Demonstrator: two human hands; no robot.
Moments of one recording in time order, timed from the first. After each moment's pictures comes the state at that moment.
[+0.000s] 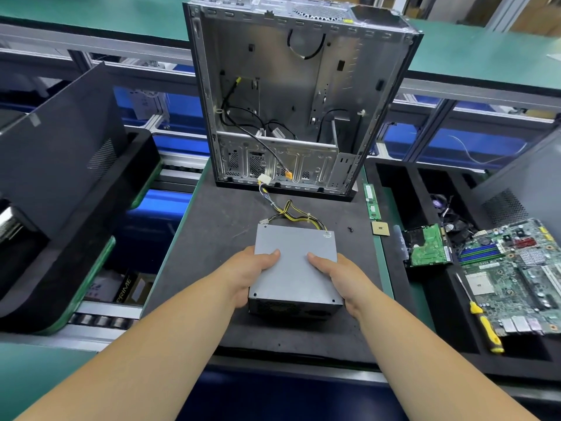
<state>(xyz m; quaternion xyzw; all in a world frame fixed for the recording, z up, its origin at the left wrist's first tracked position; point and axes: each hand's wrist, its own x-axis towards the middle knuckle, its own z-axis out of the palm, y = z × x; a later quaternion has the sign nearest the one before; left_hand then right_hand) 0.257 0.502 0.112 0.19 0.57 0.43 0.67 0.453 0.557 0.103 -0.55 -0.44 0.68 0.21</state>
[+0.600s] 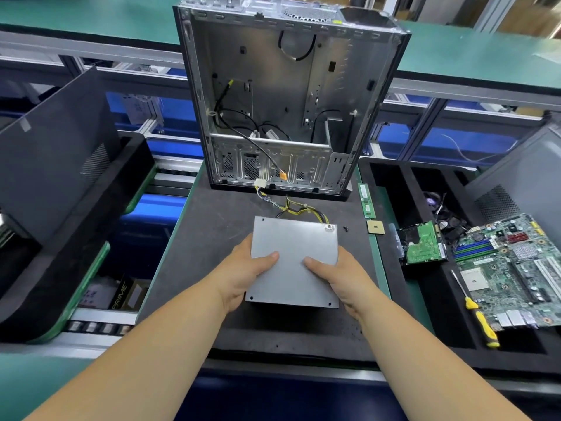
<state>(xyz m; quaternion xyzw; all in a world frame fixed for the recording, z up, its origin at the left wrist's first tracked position) 0.255 0.498 0.109 0.31 0.56 0.46 0.61 0.459 0.548 0.115 -0.50 -0.52 0.63 0.27</state>
